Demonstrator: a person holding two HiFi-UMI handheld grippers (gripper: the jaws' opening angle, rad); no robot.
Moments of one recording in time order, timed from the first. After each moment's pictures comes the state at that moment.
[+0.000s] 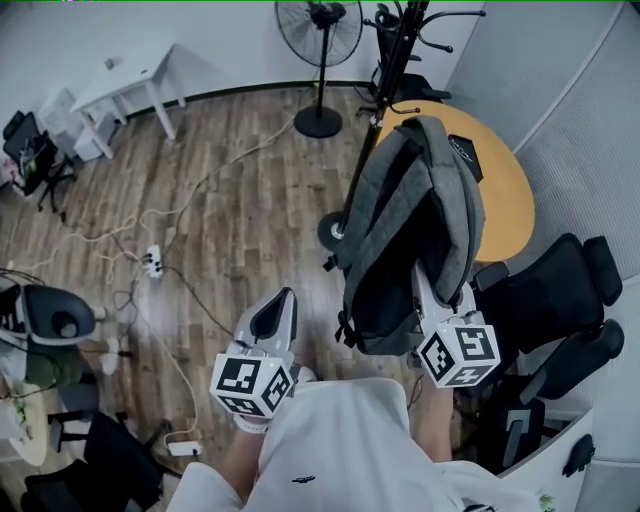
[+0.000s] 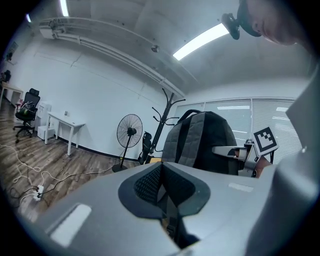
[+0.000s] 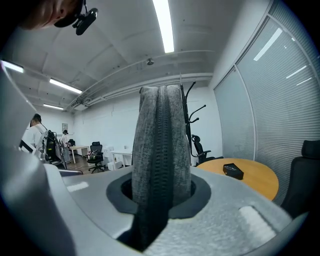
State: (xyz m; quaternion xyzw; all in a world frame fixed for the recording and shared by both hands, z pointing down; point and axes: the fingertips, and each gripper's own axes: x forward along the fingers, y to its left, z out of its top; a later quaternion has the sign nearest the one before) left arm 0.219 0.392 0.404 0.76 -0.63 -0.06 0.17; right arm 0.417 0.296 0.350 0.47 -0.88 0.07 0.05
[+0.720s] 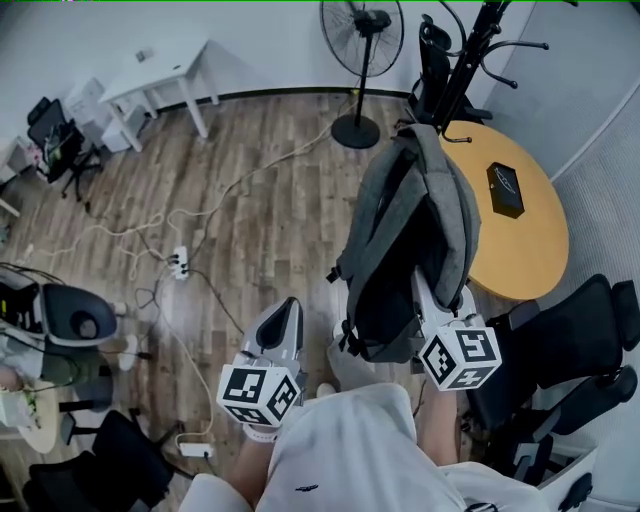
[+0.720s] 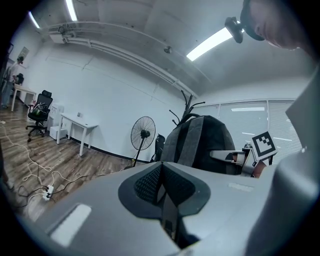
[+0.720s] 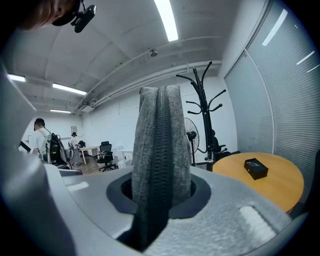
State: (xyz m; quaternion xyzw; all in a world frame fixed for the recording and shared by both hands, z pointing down) left arm 0.134 0.344 0.414 0.71 -0.67 -0.07 0.18; right arm 0.315 0.221 0.374 0.42 -0.90 0.10 0.06
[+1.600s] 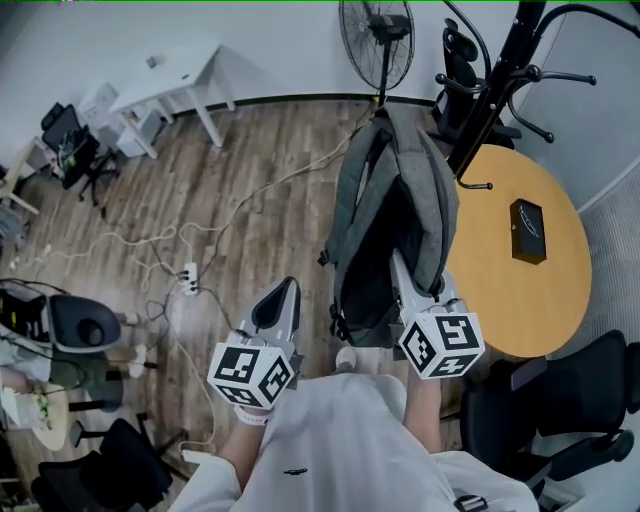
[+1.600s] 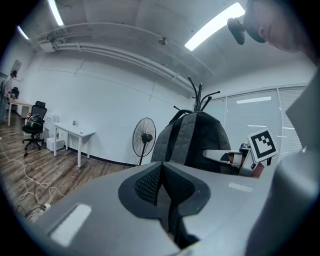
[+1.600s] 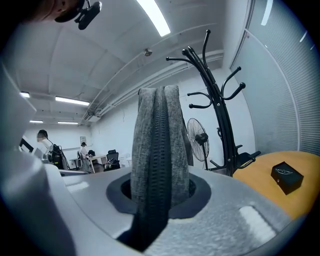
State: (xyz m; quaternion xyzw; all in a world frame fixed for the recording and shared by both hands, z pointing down) left arm 0.104 0.139 0.379 0.70 -0.69 -0.04 0.15; right arm 0.246 0.022 0.357 0.35 -0.93 0.12 0.02
